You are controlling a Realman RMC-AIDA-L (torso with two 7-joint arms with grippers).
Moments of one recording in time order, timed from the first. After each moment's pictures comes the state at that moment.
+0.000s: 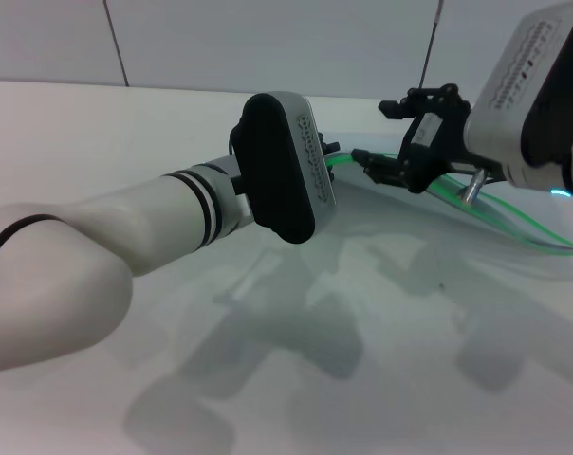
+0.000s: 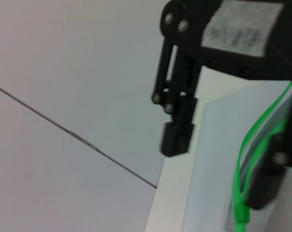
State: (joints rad) left arm -0.47 -2.03 2.07 1.14 2.59 0.14 -2.17; right arm 0.43 2.03 -1.66 -1.36 -2.13 -0.77 1.92
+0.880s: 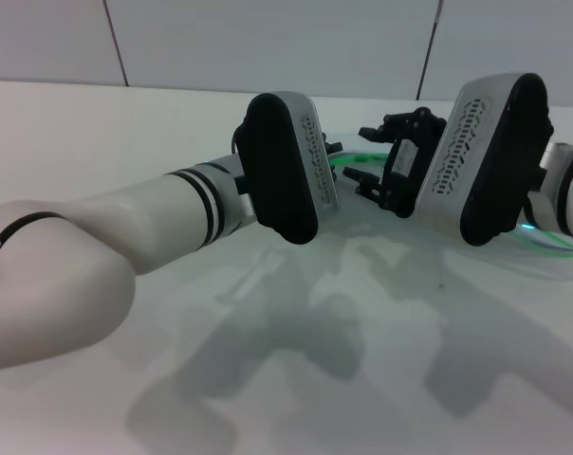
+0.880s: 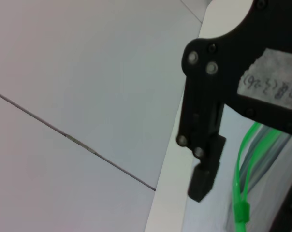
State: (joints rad) left arm -0.48 -2.03 2.07 1.14 2.59 0.15 -2.17; right arm 0.40 2.03 -1.83 -1.36 -2.26 -0.60 1.87
